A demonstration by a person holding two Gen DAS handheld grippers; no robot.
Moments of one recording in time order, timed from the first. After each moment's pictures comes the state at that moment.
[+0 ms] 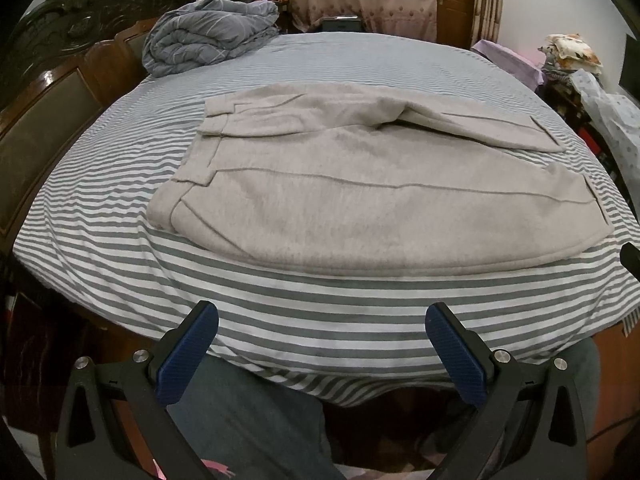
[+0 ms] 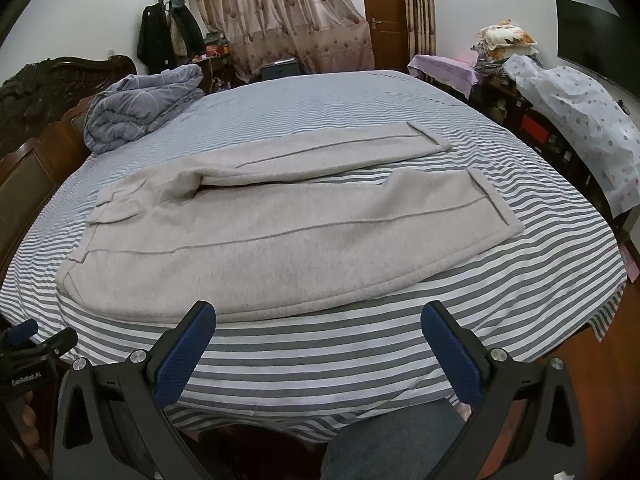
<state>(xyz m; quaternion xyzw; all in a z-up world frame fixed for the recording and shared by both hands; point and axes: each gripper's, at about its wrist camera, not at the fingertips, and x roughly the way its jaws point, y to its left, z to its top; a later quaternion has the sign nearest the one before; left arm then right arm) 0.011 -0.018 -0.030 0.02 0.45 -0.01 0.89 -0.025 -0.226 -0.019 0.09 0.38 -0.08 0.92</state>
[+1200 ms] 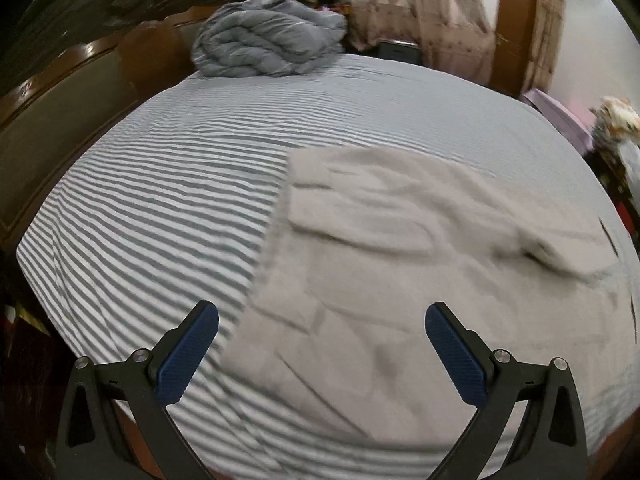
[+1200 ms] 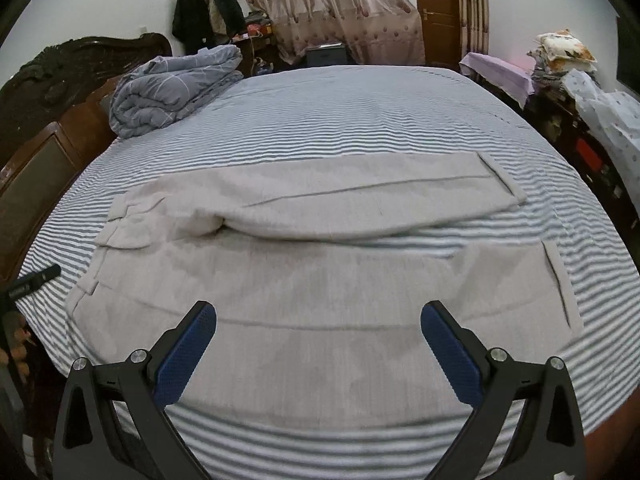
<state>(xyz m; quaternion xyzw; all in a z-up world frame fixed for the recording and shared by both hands) 0.177 0.125 0.000 -0.05 0.42 0.07 0.90 0.128 -0.223 0.004 0.07 0.41 0.01 0.91</state>
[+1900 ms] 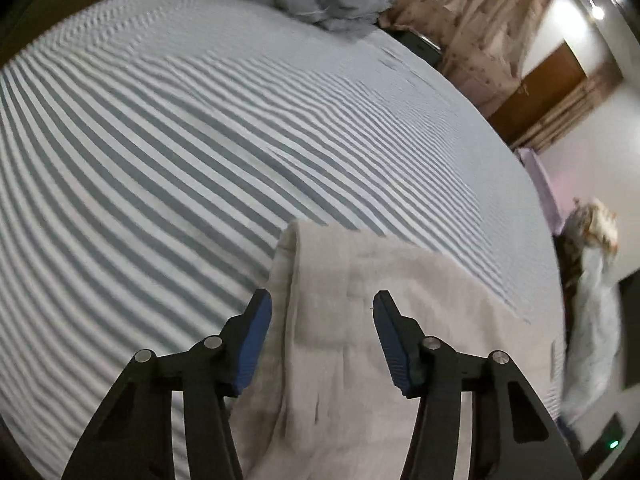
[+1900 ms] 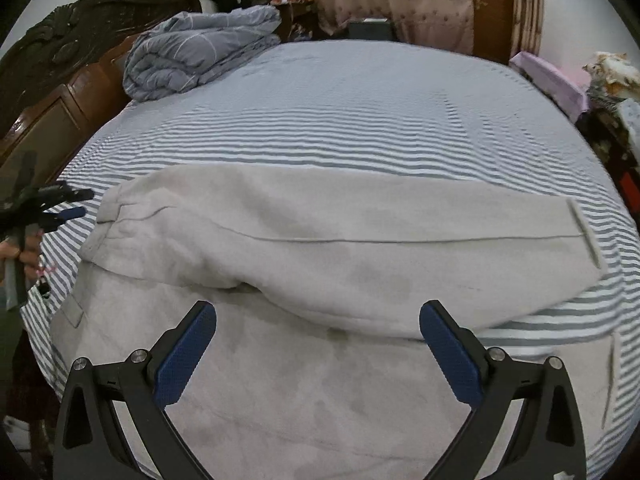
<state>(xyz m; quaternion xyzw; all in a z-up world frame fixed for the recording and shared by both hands) 0.387 0.244 -0.058 -0.28 0.48 -0.01 0.83 0.275 -0.159 -0.030 0.03 0.46 0.08 0.88</state>
